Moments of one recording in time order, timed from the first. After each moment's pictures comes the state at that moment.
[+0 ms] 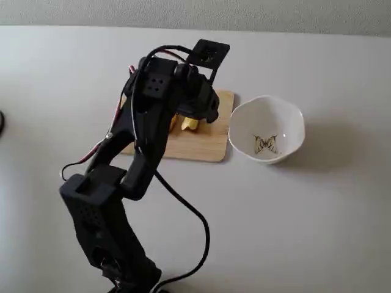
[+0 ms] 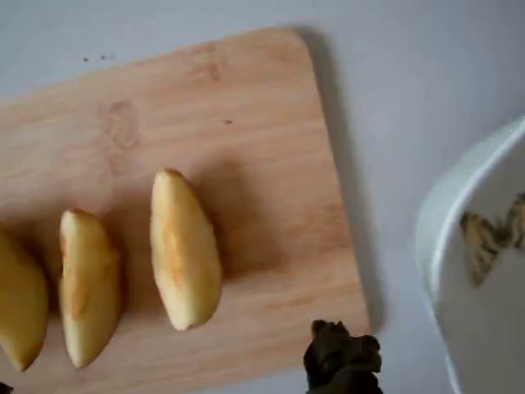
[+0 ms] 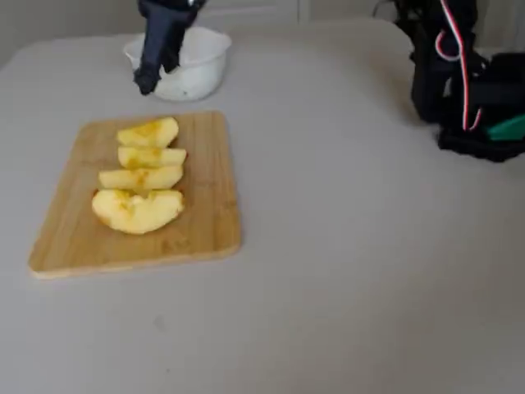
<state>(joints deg) -7.4 69.8 67.0 71.6 -83.6</state>
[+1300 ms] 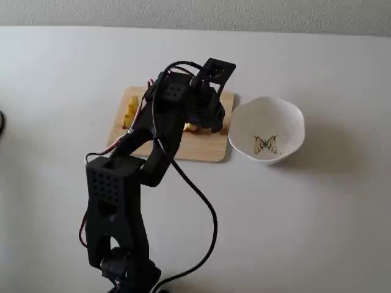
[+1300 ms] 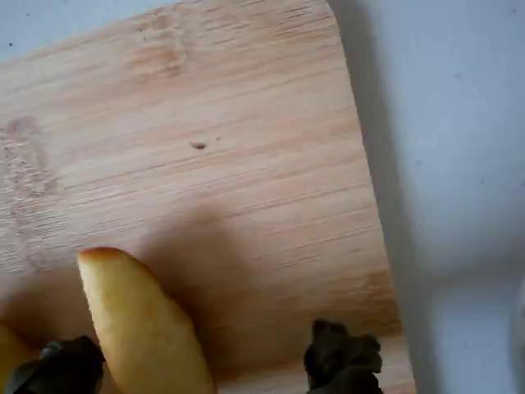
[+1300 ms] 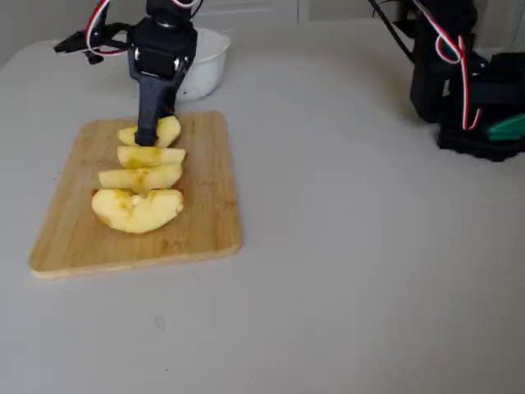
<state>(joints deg) -7.8 54.1 60.6 66.2 -81.5</state>
